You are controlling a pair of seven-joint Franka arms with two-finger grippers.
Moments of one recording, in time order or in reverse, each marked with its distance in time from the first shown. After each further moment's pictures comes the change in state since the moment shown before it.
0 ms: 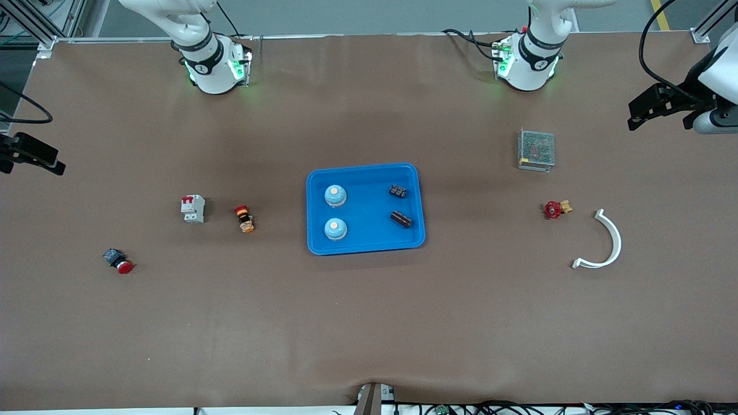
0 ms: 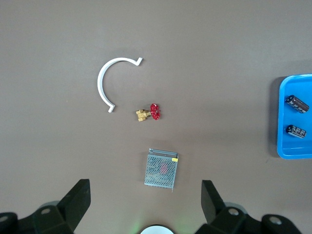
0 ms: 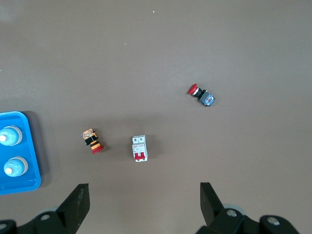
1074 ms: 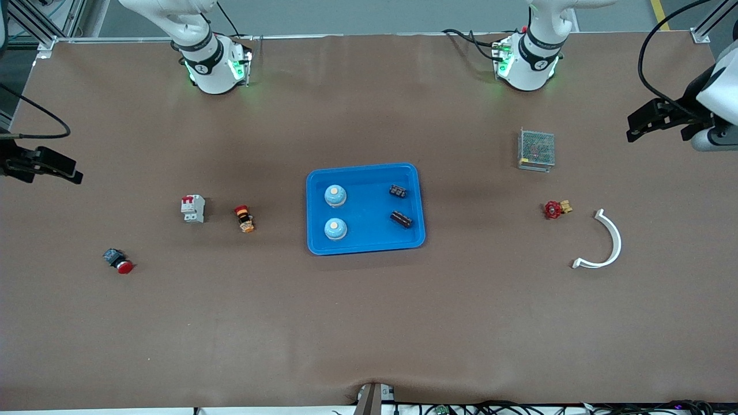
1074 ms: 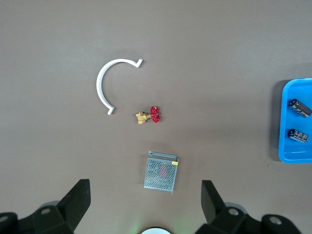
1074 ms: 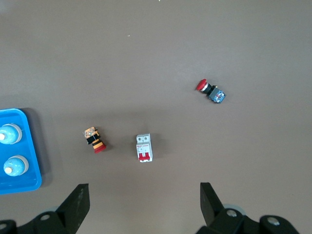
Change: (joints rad) left arm 0.003 0.070 0.002 0.039 0.000 0.001 -0.003; right arm 0.000 0.015 0.002 -0.087 0.027 0.068 0.003
